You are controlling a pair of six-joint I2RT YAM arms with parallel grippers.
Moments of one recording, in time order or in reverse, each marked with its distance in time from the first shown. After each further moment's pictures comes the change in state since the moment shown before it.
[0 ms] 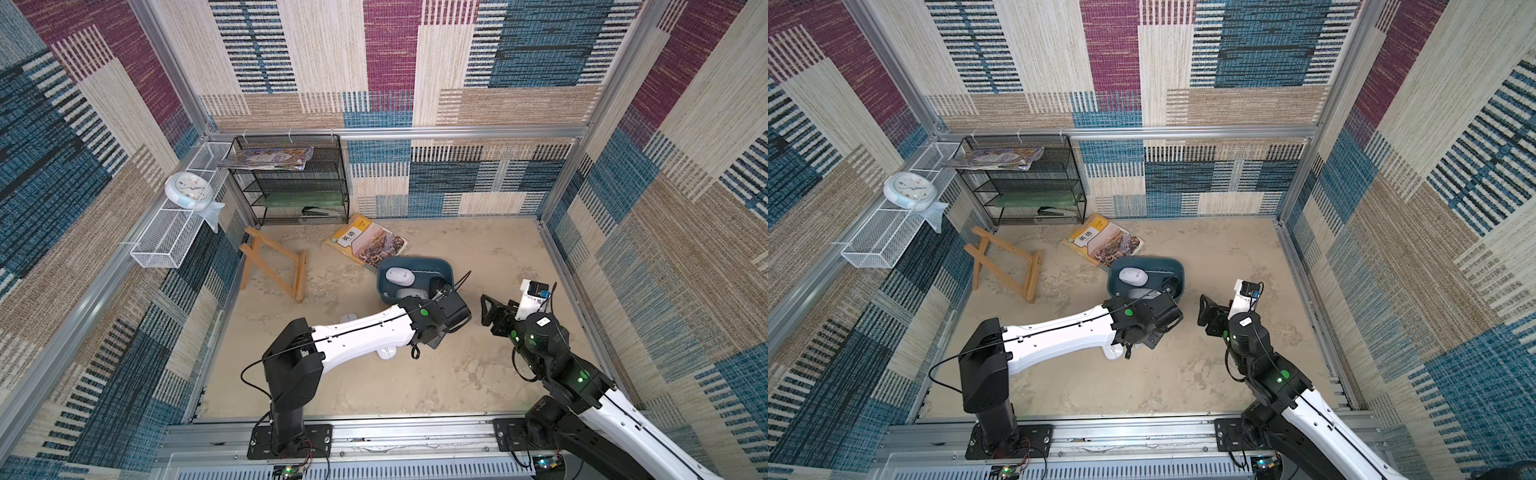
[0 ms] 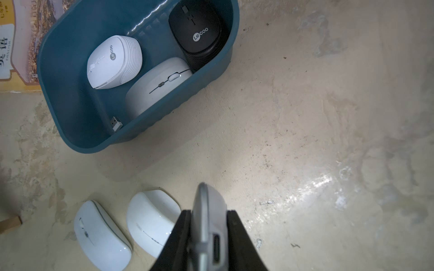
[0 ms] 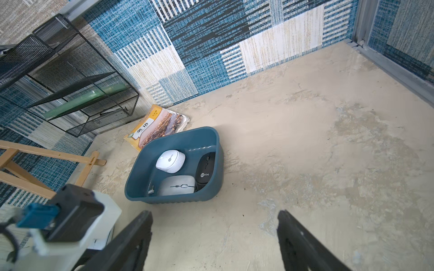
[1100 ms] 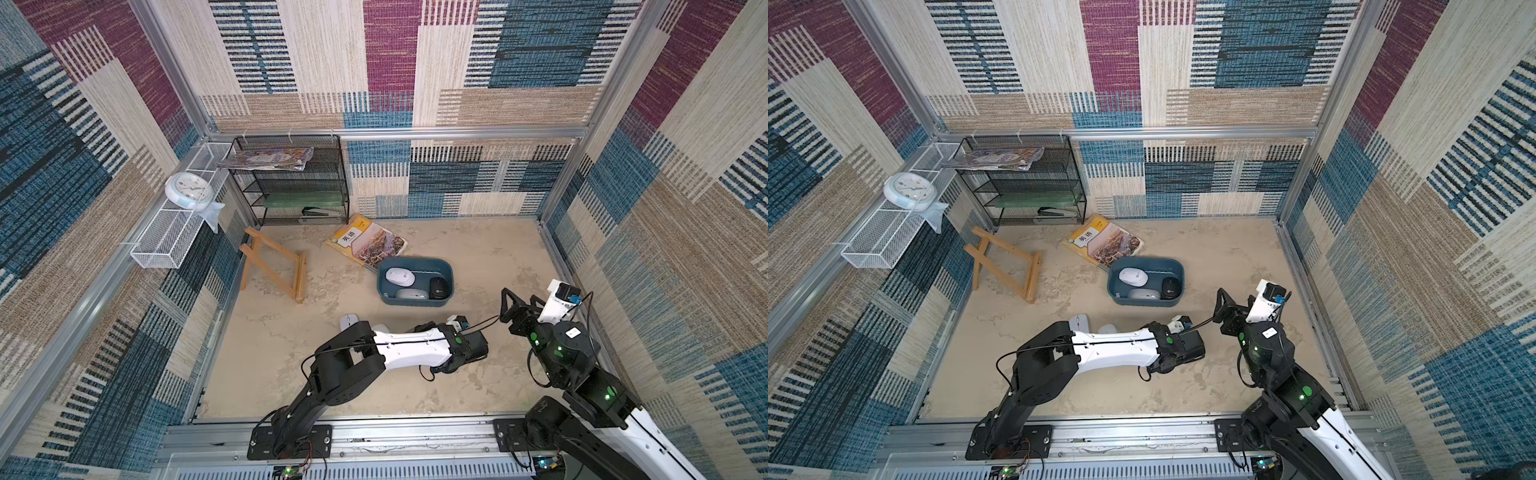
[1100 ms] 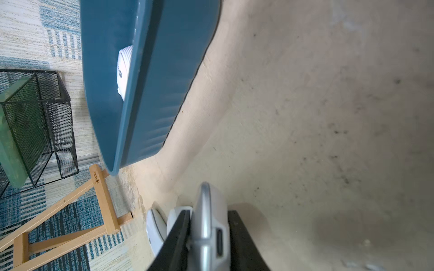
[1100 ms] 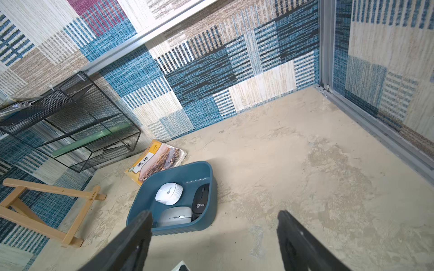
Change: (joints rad) left arm -0.112 0.288 0.043 -0.059 -0.372 0.150; right arm 0.000 -0.109 0.084 -0.053 0.117 -0.065
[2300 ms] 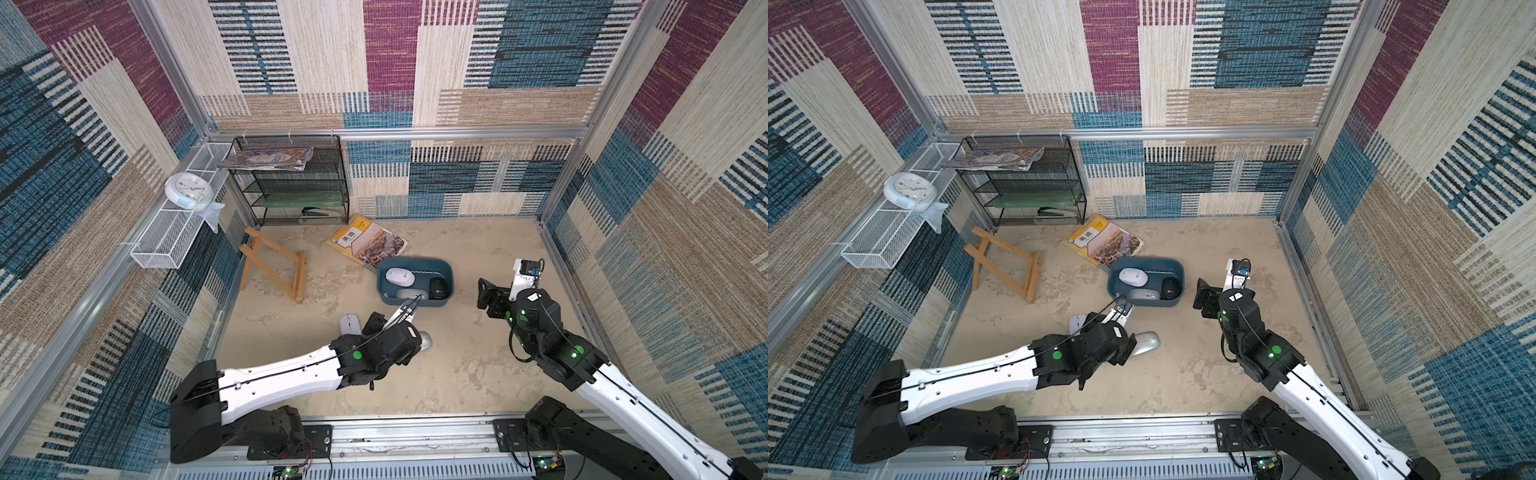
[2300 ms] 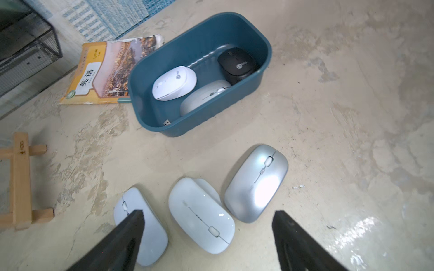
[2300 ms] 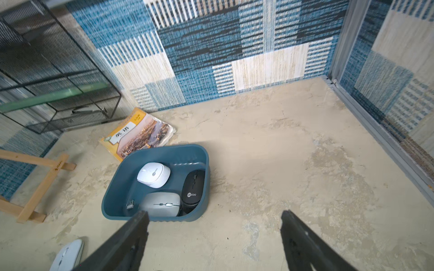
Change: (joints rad) left arm 0.123 -0.951 -0.703 0.474 0.229 -0.107; right arm 0.000 0.421 0.159 0.029 -0.063 -0.085
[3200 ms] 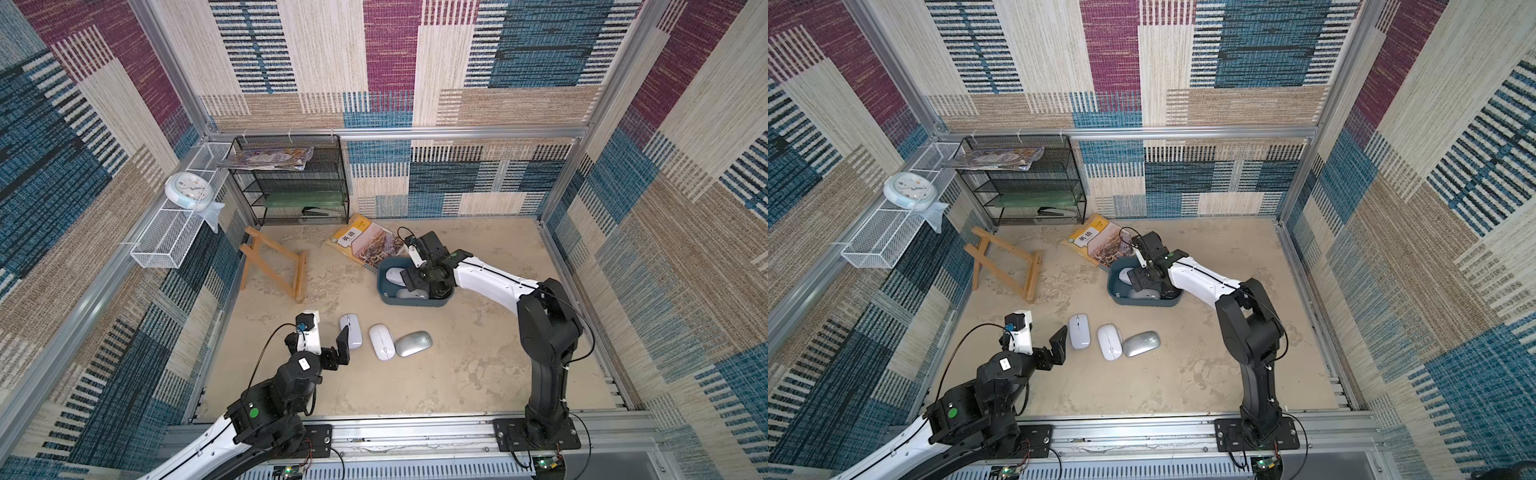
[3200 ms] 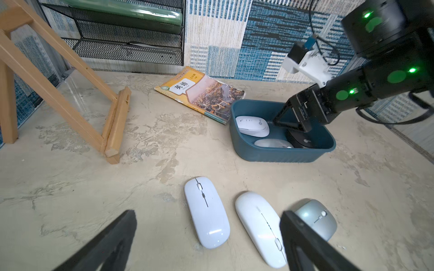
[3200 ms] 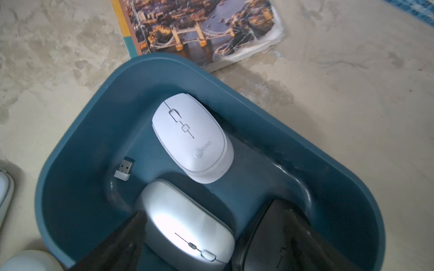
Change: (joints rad) left arm 0.188 -0.869 -0.450 0.015 -0.098 -0.093; right arm -0.013 1.164 0.798 -0.171 -0.411 -0.432
